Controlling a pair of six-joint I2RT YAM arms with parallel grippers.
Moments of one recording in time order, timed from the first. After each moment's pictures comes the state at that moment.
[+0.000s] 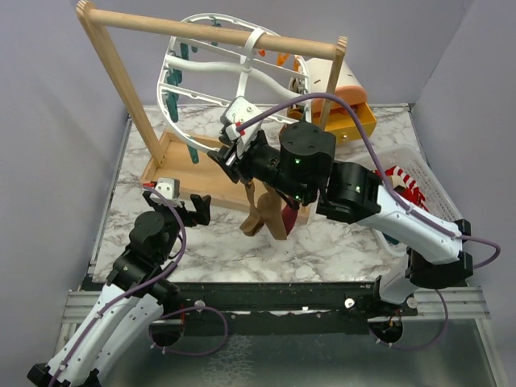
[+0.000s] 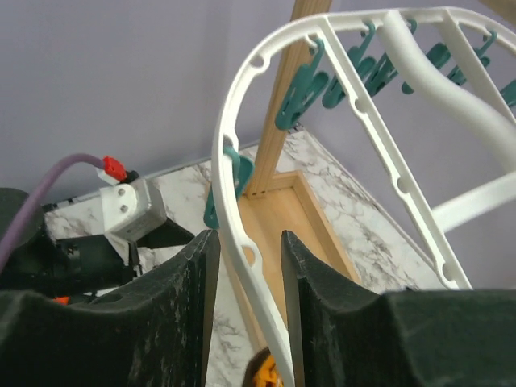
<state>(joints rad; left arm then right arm) -0.53 0.40 0.51 -0.24 -0.29 -0.20 1.29 1.61 2.09 -0.49 0.30 -0.23</state>
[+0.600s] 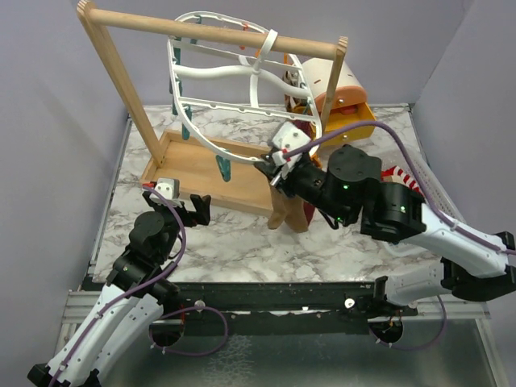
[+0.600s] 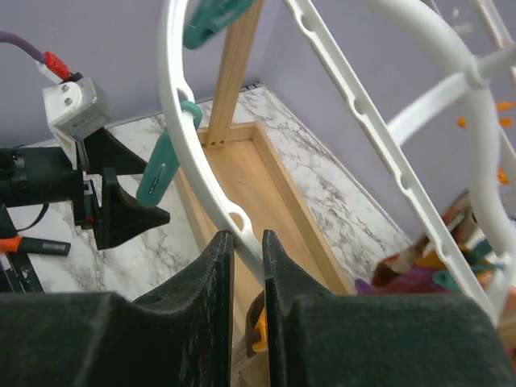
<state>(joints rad) -0.53 0.40 0.51 -0.24 -0.29 -0.21 1.30 1.35 1.75 -0.49 0.43 -0.28</state>
